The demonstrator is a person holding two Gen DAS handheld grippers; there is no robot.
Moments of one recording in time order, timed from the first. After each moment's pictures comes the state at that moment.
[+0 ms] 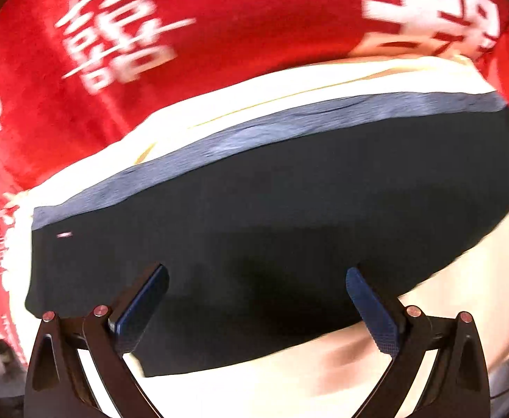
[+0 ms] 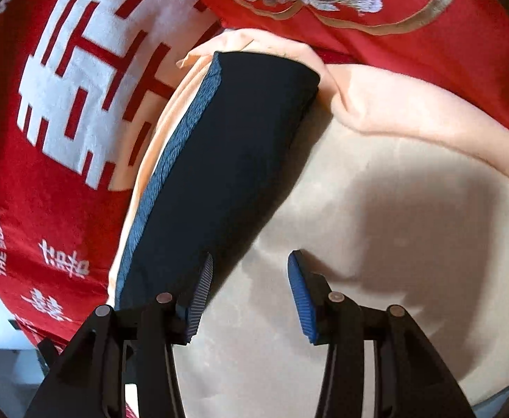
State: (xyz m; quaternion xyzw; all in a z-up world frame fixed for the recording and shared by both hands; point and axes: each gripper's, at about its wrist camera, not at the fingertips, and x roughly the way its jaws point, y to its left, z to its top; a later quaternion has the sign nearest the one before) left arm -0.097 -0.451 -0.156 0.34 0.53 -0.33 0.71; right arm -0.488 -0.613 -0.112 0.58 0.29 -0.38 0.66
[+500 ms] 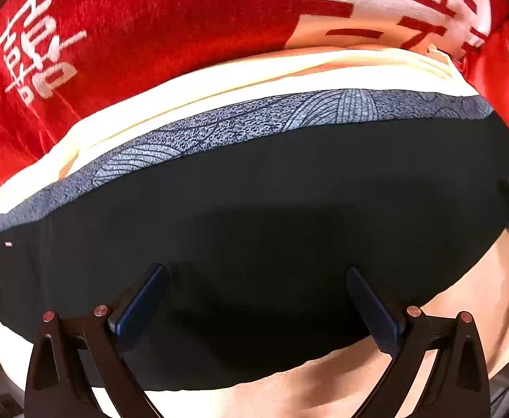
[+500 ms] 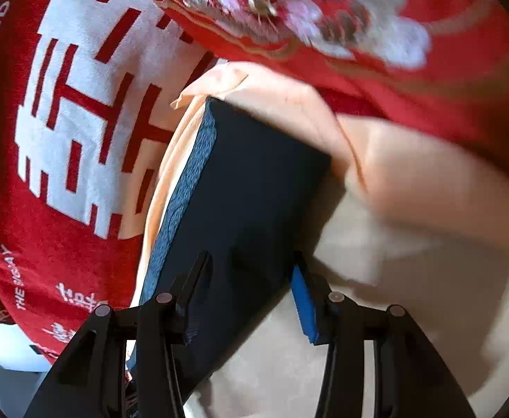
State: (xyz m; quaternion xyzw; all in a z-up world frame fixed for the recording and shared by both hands) left arm -0.129 -0.515 -0.188 0.31 0.56 -0.35 0.69; right arm -0.487 -0.654 -0.117 0.58 0.27 -0.39 0.66
